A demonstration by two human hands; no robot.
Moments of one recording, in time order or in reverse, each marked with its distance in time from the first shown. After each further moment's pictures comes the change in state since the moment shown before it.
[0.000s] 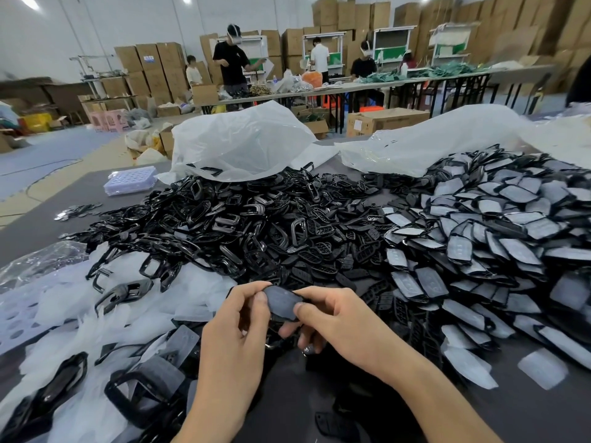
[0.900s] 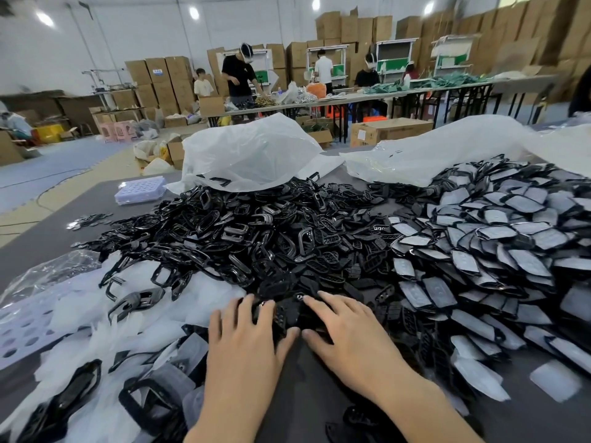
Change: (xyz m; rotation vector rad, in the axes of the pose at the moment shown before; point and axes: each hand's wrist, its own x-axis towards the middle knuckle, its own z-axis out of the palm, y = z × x) left_hand 0.010 -0.018 0.003 0.995 -0.128 0.241; right_hand 0.007 0.028 0.000 -1.116 0.199 0.027
